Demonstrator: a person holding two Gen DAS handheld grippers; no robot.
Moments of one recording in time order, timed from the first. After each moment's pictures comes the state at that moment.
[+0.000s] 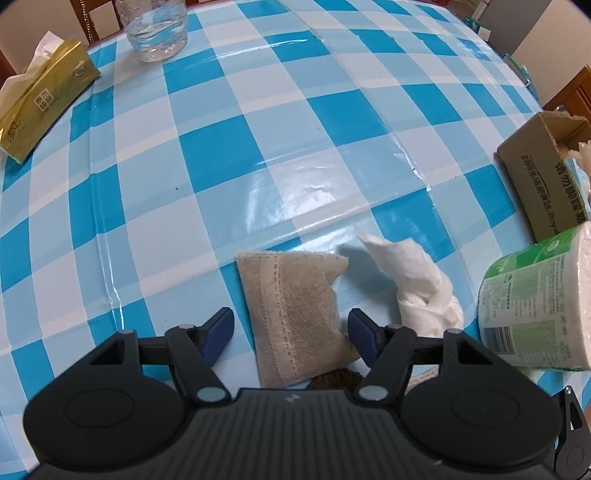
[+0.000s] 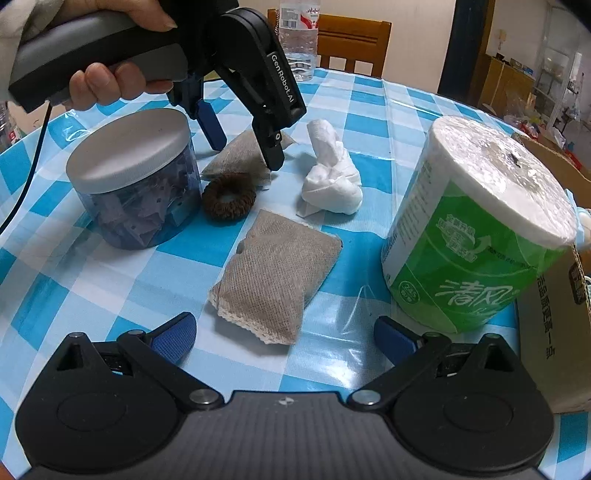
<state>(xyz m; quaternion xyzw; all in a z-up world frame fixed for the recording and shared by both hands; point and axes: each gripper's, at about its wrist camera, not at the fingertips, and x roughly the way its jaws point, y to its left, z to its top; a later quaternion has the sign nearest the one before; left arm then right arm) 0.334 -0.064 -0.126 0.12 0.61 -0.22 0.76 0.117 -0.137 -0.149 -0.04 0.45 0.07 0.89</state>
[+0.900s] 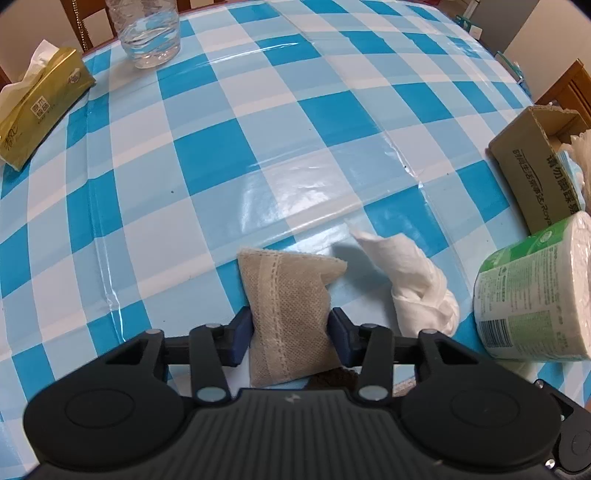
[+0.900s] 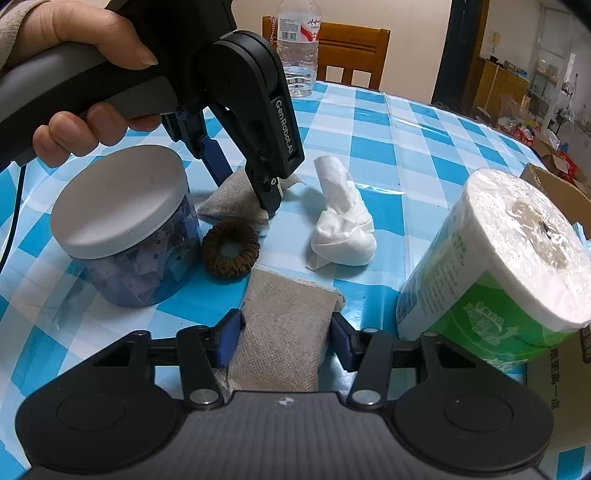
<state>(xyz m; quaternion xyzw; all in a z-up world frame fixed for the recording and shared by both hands) 0.330 -0.064 -0.123 0.13 0.60 -0.23 0.76 0.152 -0.121 -0.136 -0.04 0.44 0.06 0.89</state>
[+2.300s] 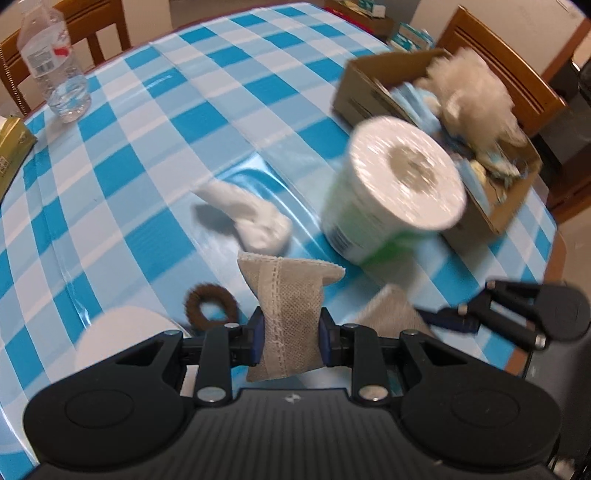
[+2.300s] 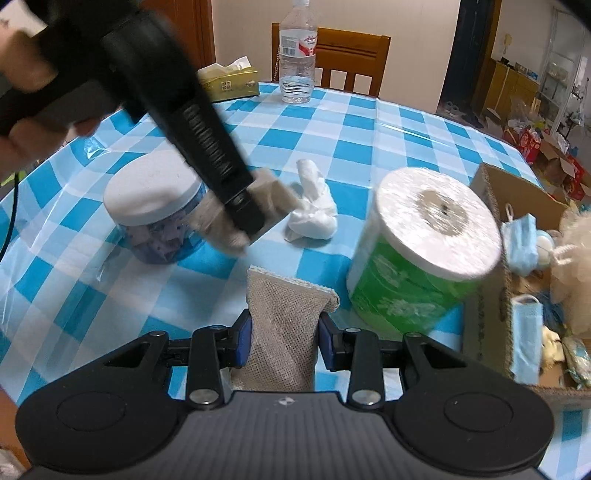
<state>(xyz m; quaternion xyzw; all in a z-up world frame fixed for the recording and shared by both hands) 0.224 -0.089 -0.058 0.18 0.56 -0.34 0.73 0.096 -0.161 -0.089 -0.04 0.45 0.09 0.89</state>
